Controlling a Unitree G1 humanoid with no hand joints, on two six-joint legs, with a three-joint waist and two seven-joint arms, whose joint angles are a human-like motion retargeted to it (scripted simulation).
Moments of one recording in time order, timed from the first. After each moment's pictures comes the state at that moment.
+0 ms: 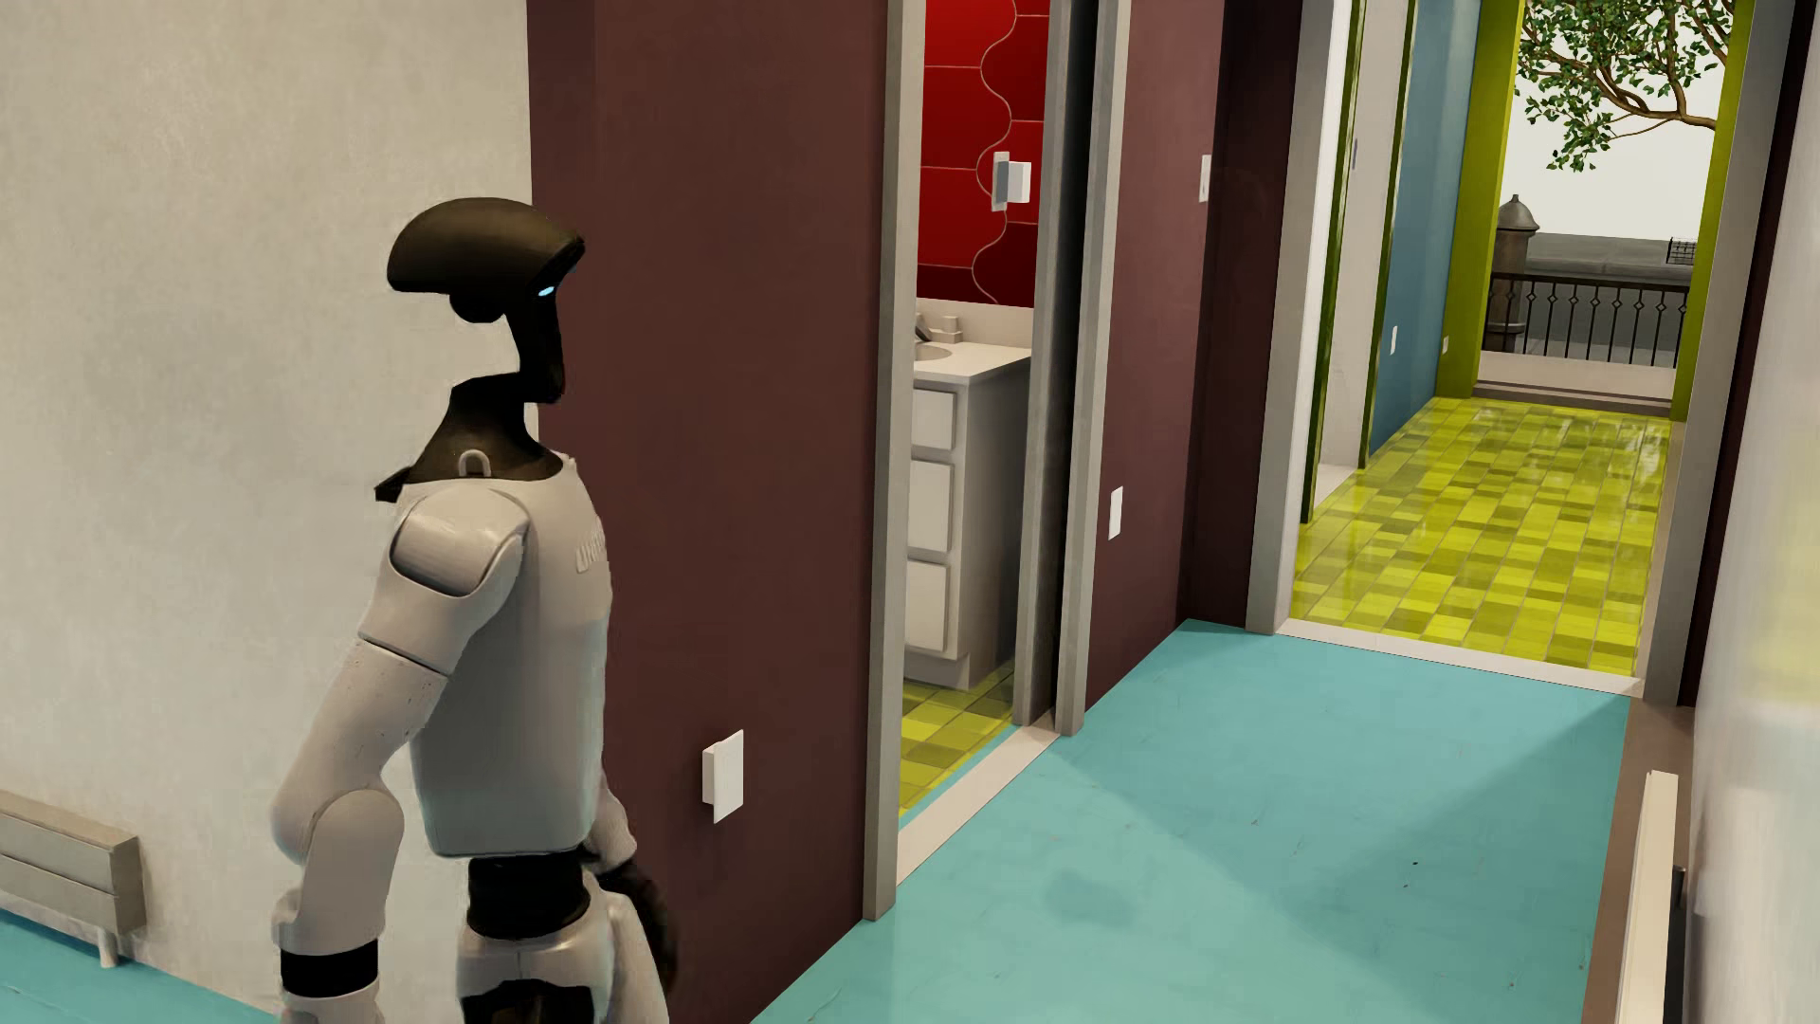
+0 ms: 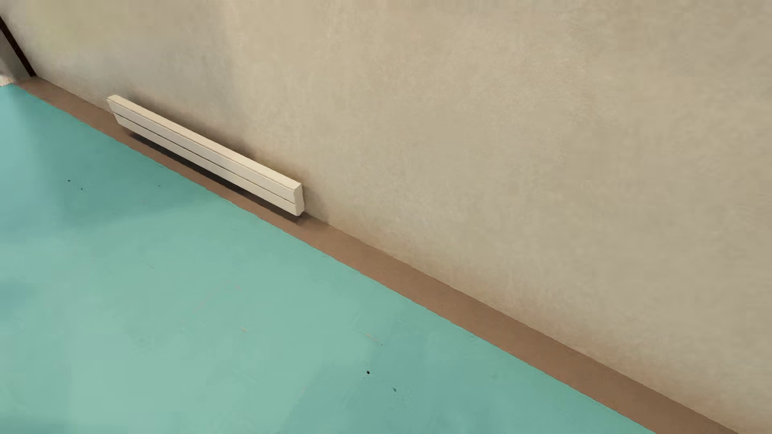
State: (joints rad) body 0.02 -0.19 -0.03 -0.22 -0.11 -0.07 0.00 0.00 0.03 0.43 1.16 0.25 0.44 -0.18 -0.05 0.48 -0.41 0.00 0.00 -0.66 0.76 0.76 1.02 0.00 0.00 0.00 0.00 0.00 0.00
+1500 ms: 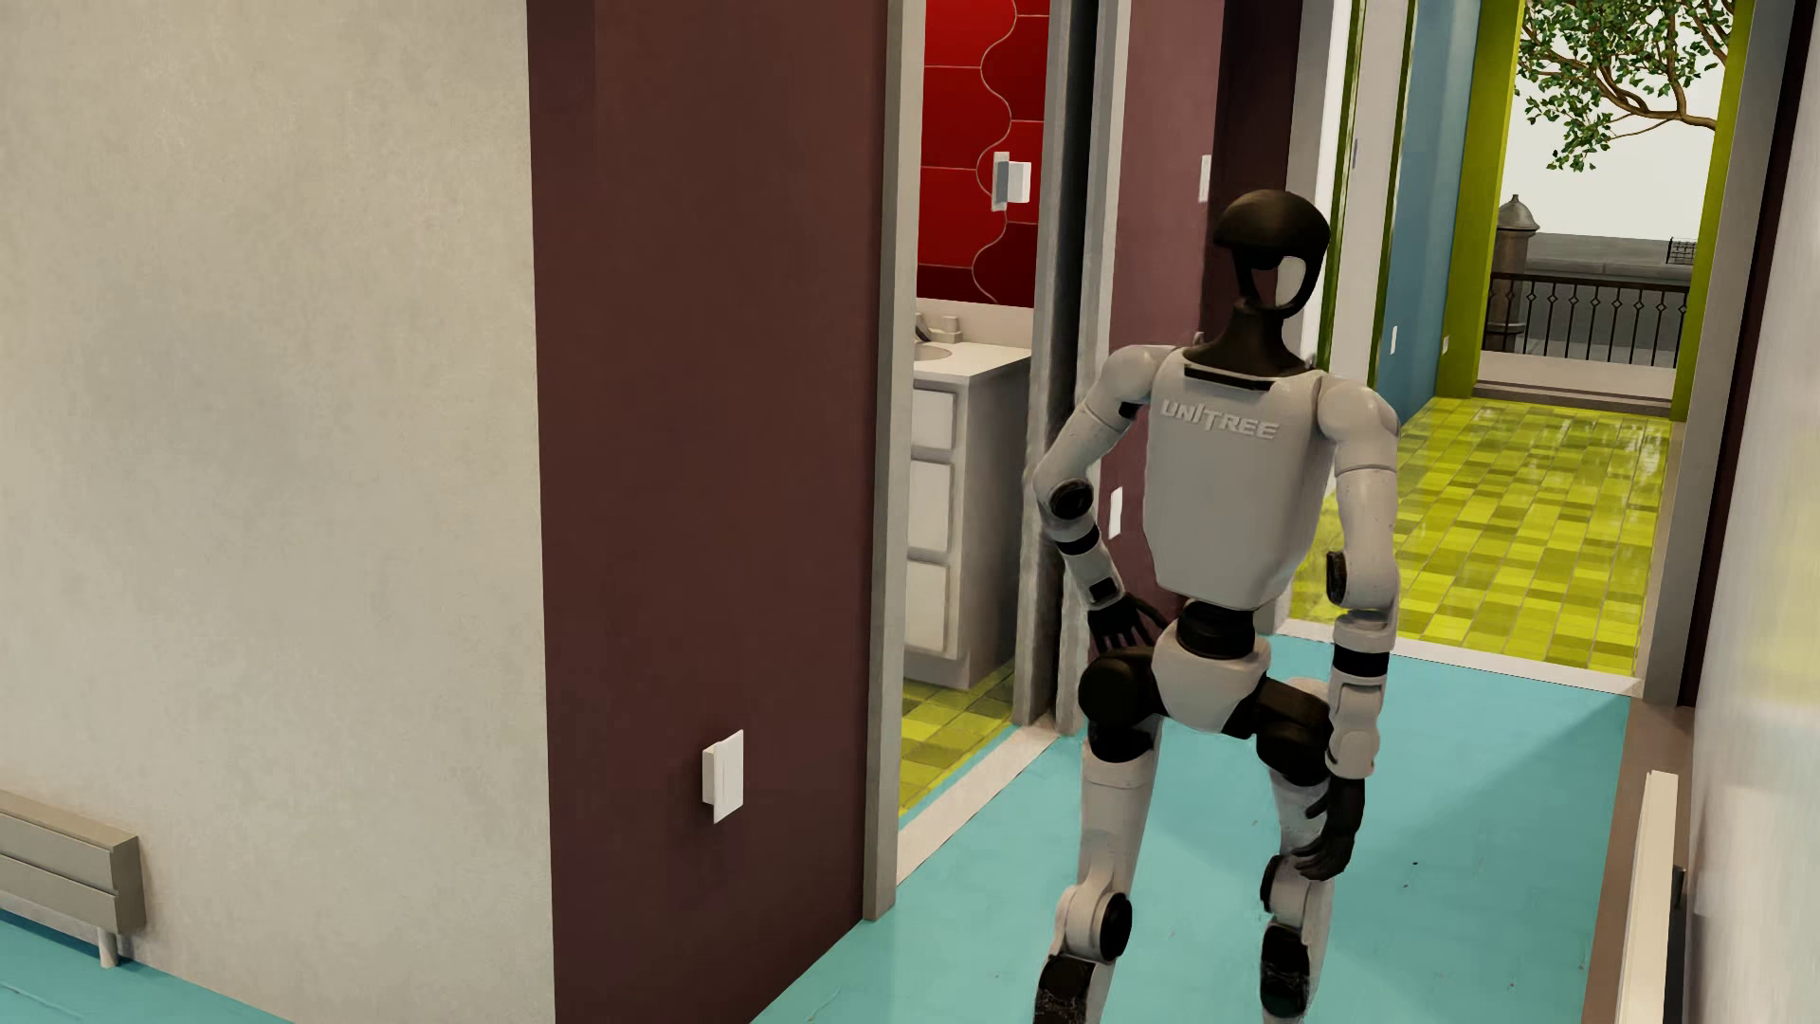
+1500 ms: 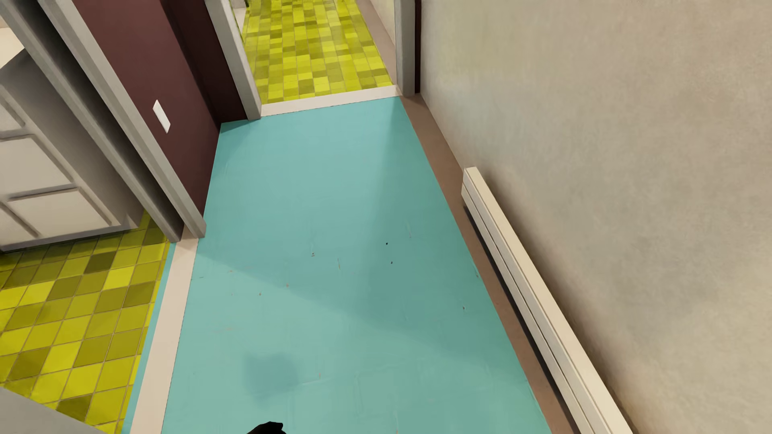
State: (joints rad) body 0.40 -0.29 -0.16 -0.13 -0.07 -0.06 0.00 0.00 0.12 0.40 0.51 0.17 0.47 -0.21 0.13 0.51 -0.41 0.00 0.00 -0.52 0.67 0.59 0.97 0.00 0.00 0.00 0.00 0.00 0.00
